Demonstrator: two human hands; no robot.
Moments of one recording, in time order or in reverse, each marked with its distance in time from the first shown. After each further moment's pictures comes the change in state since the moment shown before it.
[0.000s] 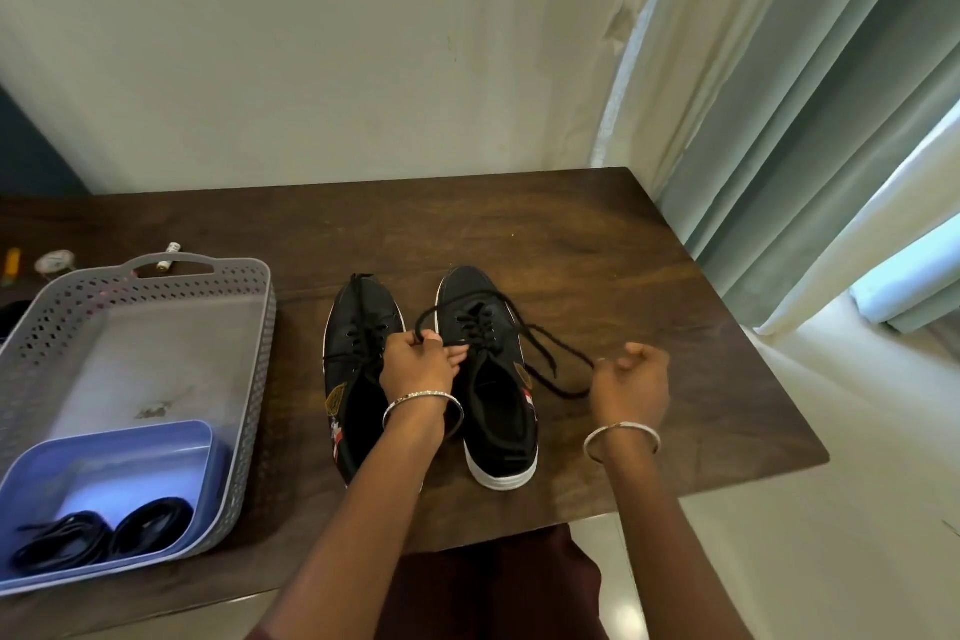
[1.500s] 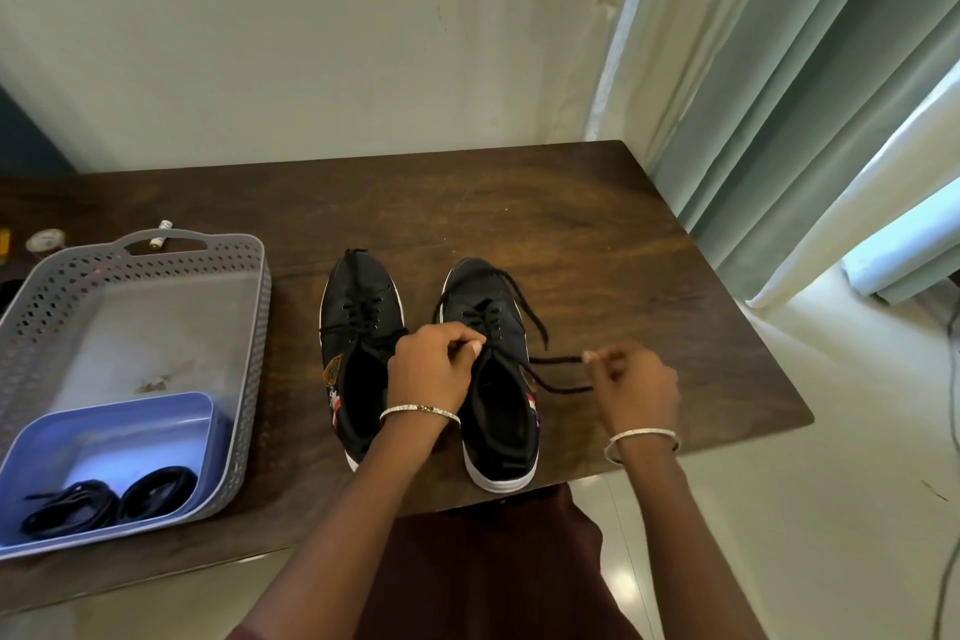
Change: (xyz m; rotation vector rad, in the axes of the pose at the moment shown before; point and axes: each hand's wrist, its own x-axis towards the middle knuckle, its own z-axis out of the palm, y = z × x) left_hand -0.035 -0.003 -0.028 0.916 -0.231 0.589; right_hand -0.014 0.015 -0.040 -0.422 -0.178 -0.300
